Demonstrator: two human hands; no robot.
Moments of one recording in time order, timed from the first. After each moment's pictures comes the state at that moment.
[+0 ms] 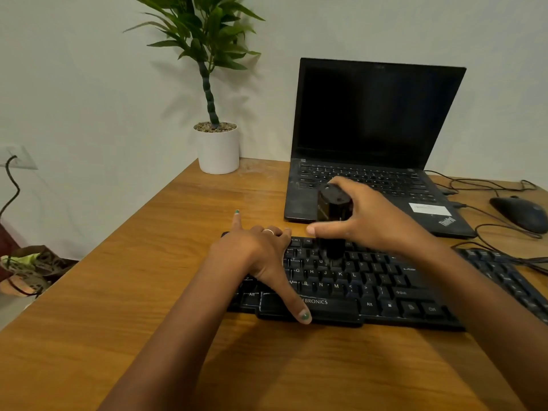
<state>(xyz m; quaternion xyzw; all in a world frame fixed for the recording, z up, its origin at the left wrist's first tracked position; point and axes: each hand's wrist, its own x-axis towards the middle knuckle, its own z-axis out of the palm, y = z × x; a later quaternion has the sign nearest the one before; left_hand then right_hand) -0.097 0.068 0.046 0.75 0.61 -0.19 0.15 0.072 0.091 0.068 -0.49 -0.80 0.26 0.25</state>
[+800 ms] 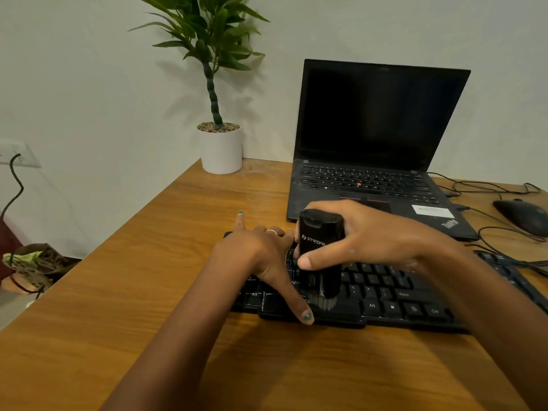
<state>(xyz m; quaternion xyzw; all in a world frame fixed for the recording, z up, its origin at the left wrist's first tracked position) -0.100 0.070 0.045 0.76 0.60 -0.18 0.16 0.065 0.072 0.077 -0.39 -0.79 0.44 0.14</state>
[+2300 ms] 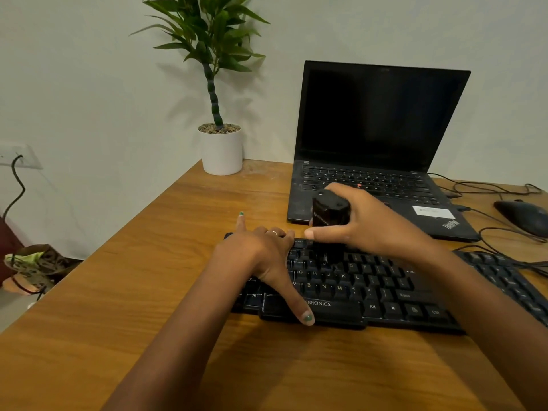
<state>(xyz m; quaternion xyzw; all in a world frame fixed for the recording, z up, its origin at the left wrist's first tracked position) -0.097 0.069 0.046 0.75 0.61 -0.19 0.15 0.070 0.093 0.061 -0.46 -0.80 0.30 0.24</state>
